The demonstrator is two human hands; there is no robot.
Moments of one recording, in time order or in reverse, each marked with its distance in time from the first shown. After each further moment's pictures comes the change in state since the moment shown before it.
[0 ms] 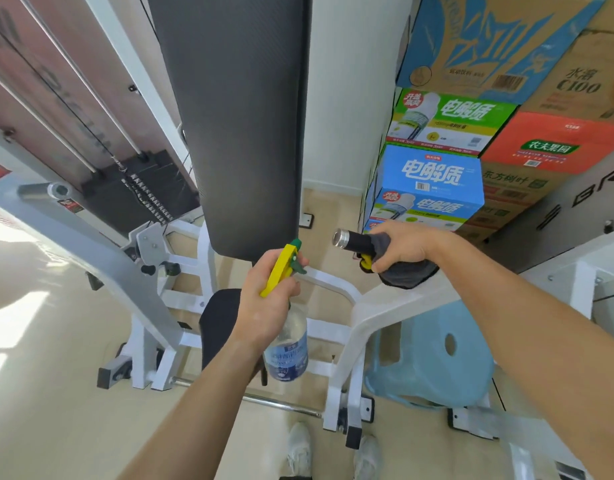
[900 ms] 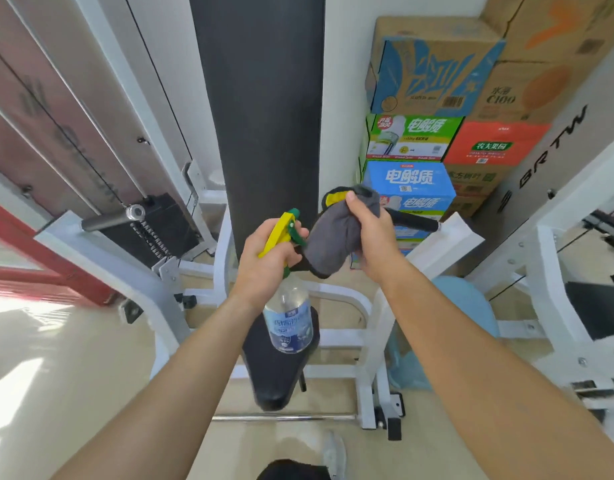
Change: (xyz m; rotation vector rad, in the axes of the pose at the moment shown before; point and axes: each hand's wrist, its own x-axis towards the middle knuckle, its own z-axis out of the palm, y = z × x) left_hand -0.030 0.030 -0.147 -0.154 -0.209 0.144; right_hand -0.087 -0.248 0.120 1.546 0.904 -0.190
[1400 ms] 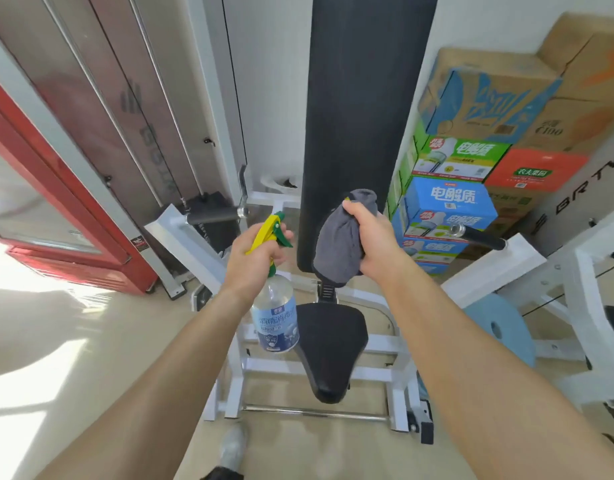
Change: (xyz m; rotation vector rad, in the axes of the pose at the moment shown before) left_hand -0.022 0.030 -0.216 -0.094 0.098 -0.080; right_hand -0.064 0.036 0.188 -0.088 -0.008 0.233
